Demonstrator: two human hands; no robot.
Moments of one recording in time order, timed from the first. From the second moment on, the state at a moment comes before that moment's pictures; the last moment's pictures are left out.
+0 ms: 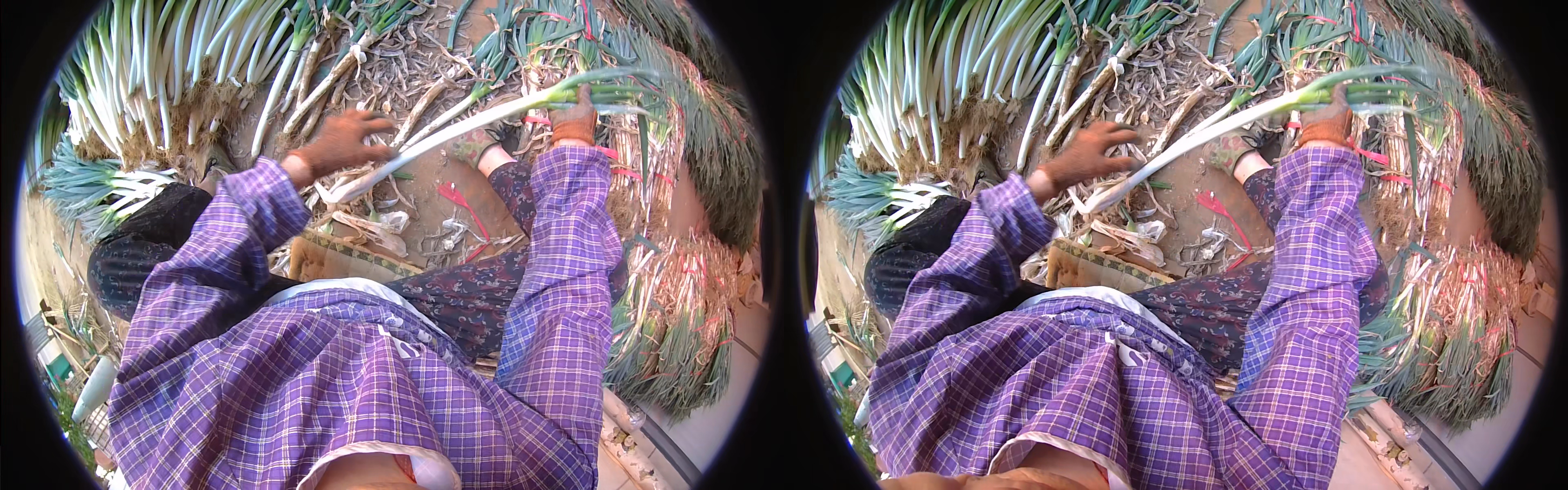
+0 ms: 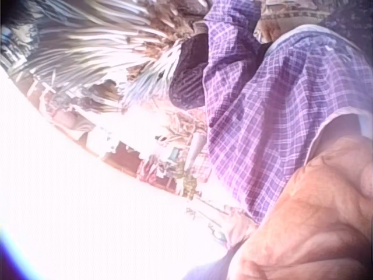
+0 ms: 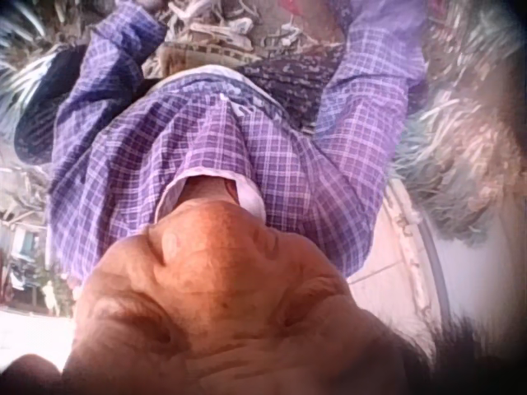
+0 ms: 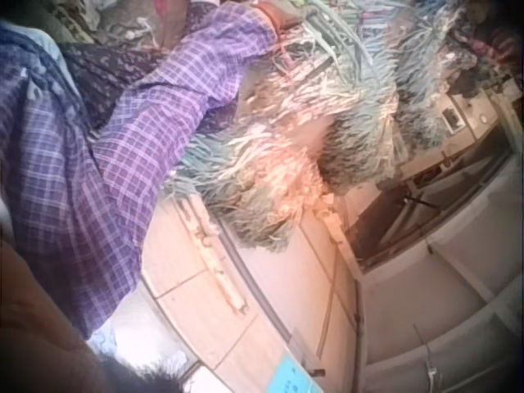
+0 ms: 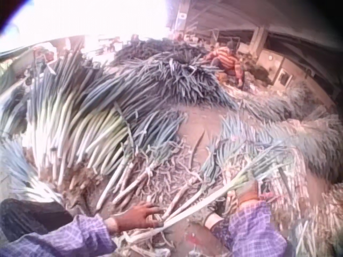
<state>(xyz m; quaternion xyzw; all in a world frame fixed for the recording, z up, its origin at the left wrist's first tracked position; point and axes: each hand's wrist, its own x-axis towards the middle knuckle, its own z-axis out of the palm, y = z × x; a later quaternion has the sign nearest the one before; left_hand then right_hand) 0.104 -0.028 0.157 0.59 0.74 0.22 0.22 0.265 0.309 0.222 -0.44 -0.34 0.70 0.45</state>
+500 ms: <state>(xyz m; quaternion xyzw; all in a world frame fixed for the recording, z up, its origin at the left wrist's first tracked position) 0.166 0.007 0.149 0.02 0.37 0.57 0.74 0.202 0.172 0.081 -0.46 -0.33 0.82 0.13</state>
